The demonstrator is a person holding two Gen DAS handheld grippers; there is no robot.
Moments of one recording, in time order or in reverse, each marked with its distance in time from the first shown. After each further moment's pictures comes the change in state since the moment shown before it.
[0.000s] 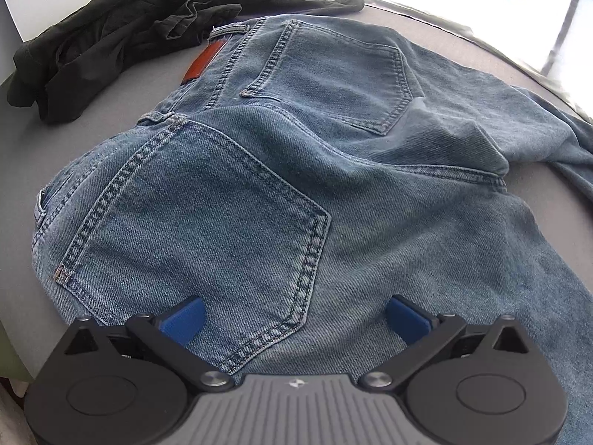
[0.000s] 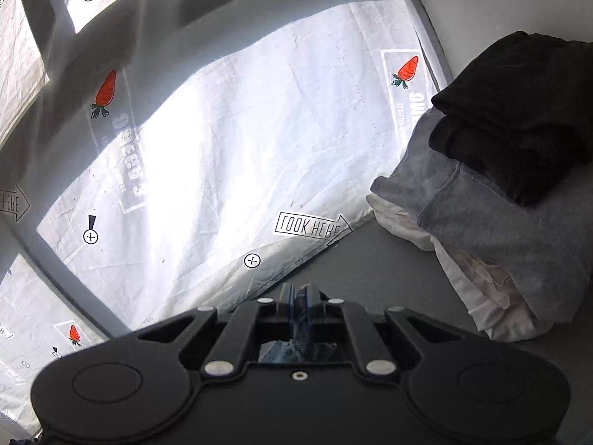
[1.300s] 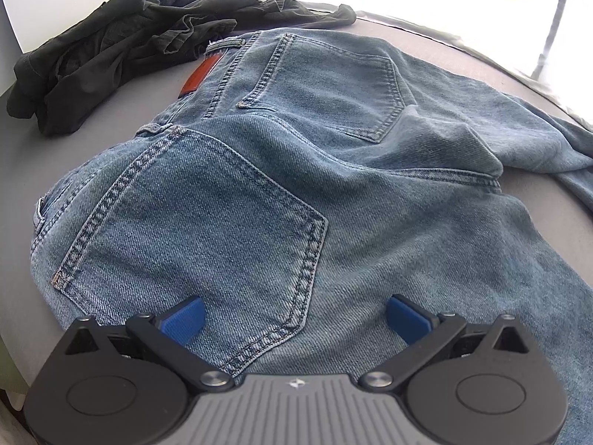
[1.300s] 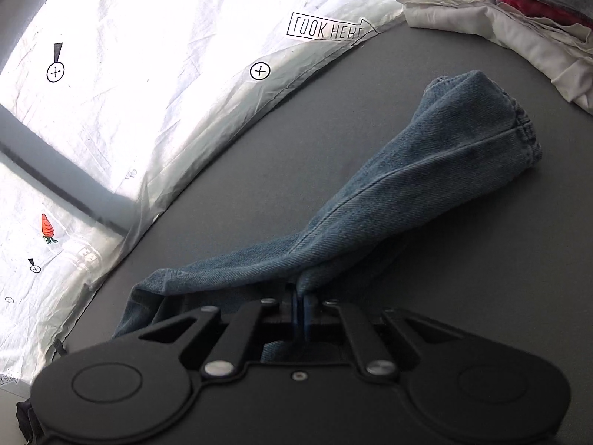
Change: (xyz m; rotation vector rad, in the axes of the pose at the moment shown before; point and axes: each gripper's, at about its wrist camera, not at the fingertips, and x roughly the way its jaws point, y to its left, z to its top) left arm -0.002 -0.001 -0.009 0.011 -0.082 -0.006; right arm 0.057 0.065 -0.136 0.017 0.369 -0.024
